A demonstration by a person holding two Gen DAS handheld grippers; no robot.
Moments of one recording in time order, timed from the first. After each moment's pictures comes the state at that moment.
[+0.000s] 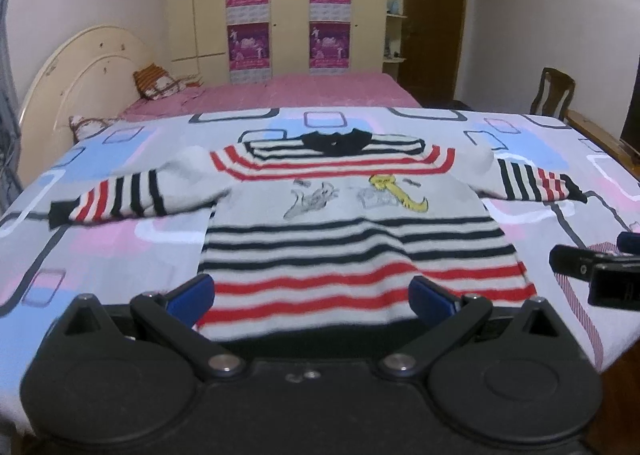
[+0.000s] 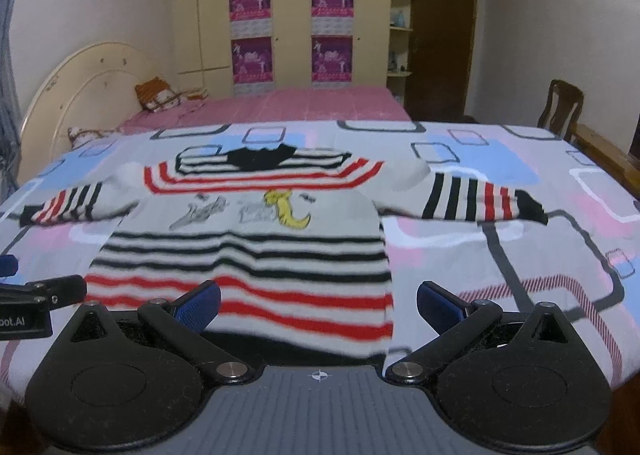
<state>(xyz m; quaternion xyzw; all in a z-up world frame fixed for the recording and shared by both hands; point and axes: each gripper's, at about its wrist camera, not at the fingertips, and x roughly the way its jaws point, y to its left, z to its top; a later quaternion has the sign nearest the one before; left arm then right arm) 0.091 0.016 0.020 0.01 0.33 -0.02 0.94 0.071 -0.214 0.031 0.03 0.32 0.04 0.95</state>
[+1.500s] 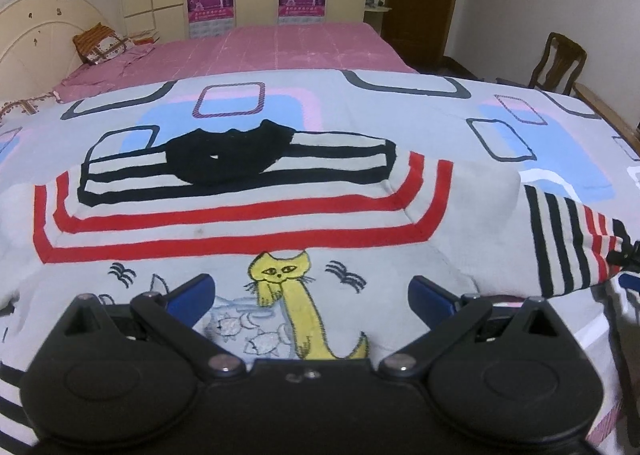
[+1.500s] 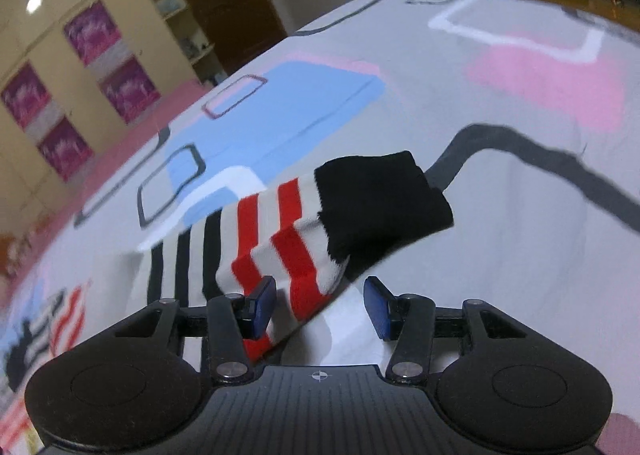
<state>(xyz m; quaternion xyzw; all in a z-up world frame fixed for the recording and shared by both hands) 0.378 -0.126 -0.058 0.00 0.42 -0.04 0.91 0.345 -0.540 -0.128 0.32 0.35 -0.16 0.87</state>
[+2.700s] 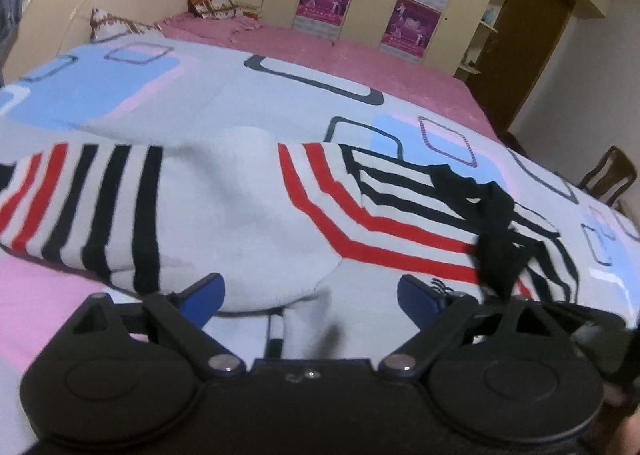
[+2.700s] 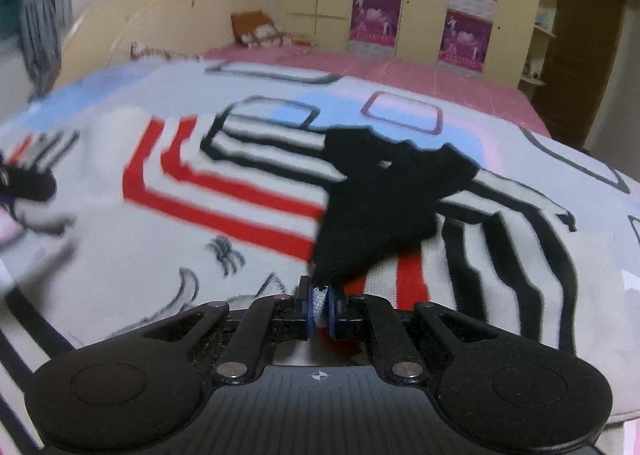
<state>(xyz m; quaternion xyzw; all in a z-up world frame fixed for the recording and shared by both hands) 0.357 0.163 -0.072 -0.16 0.39 0.04 0.90 0.374 -0.062 -0.117 -0.08 0.35 0.20 0.91</state>
